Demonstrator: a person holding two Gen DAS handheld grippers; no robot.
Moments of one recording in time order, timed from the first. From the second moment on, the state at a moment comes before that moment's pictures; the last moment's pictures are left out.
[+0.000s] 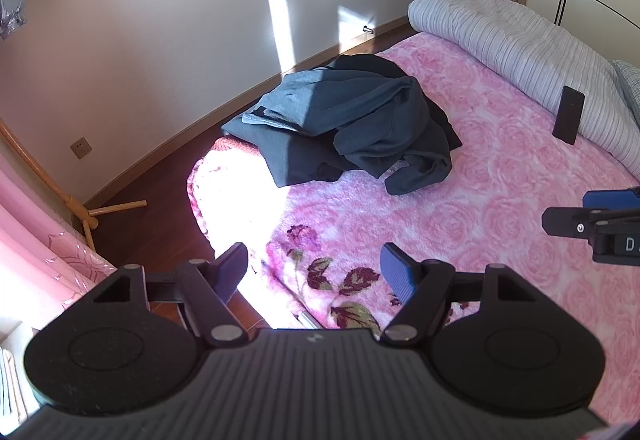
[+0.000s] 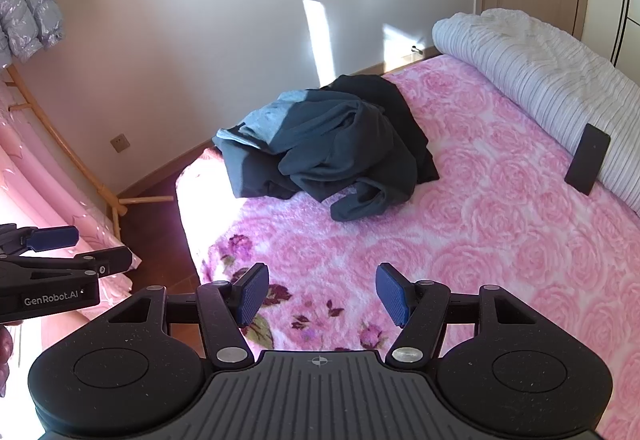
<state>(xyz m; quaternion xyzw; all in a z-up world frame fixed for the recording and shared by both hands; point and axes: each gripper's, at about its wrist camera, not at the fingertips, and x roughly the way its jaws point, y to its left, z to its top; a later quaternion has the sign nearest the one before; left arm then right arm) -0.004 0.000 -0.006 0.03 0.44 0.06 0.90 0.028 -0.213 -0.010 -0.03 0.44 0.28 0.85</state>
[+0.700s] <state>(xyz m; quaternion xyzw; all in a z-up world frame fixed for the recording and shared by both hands) 0.127 0.026 -0.077 0.21 0.40 -0.09 0.89 0.105 -0.186 -0.071 -0.10 0.45 0.25 0.85</state>
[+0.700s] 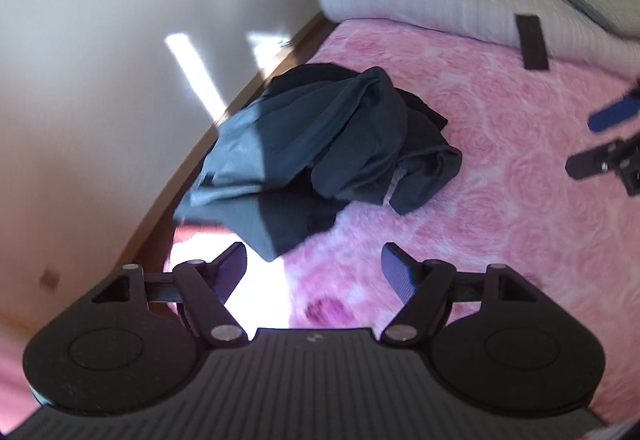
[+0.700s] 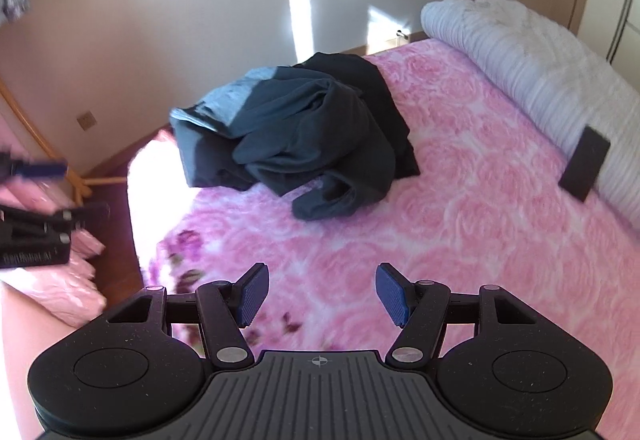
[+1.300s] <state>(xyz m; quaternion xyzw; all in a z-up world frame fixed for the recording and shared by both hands) 0.370 0.045 -0.236 0.41 0.30 -0.34 0.79 0.313 -0.070 -0.191 -0.07 0.46 0.21 0.86</state>
